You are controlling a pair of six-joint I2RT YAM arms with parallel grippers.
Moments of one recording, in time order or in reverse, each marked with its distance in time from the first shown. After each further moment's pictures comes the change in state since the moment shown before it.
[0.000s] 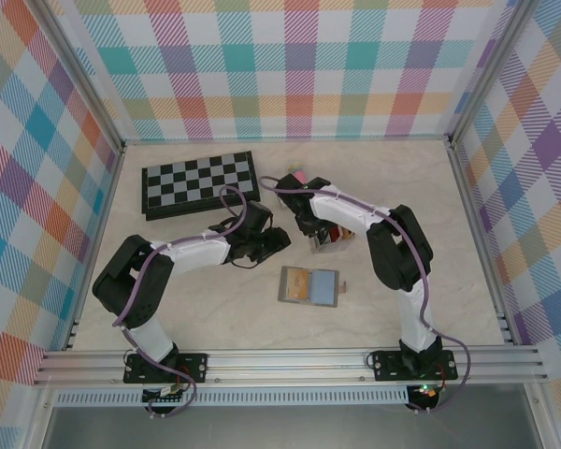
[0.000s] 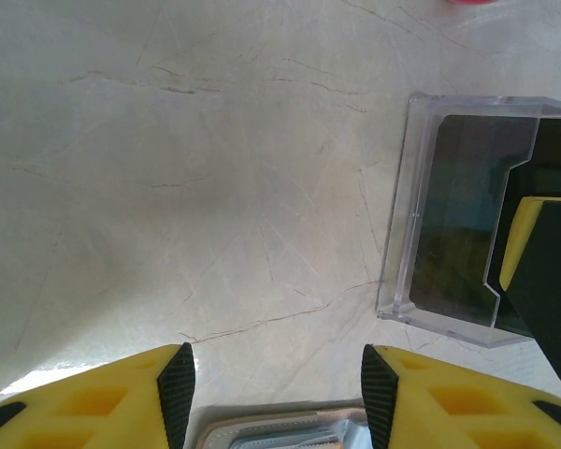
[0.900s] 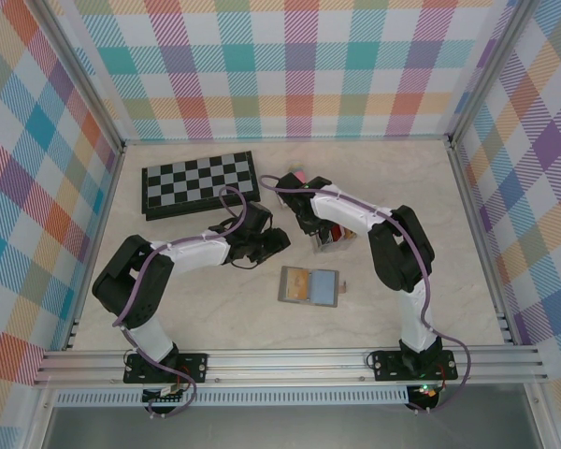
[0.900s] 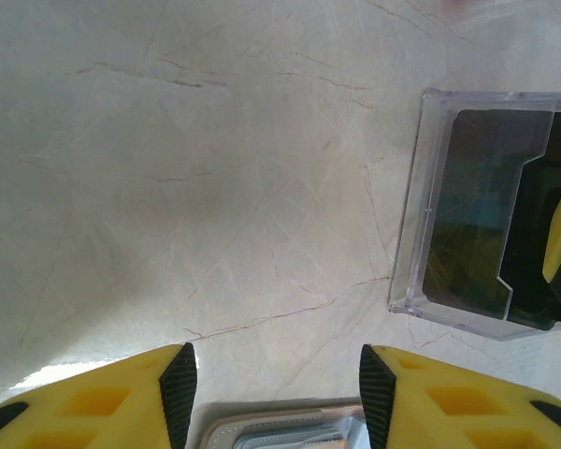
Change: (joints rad) left arm 0.000 -0.001 -0.006 0.000 0.003 -0.003; right arm 0.000 -0.011 -0.002 0.000 0.031 0.002
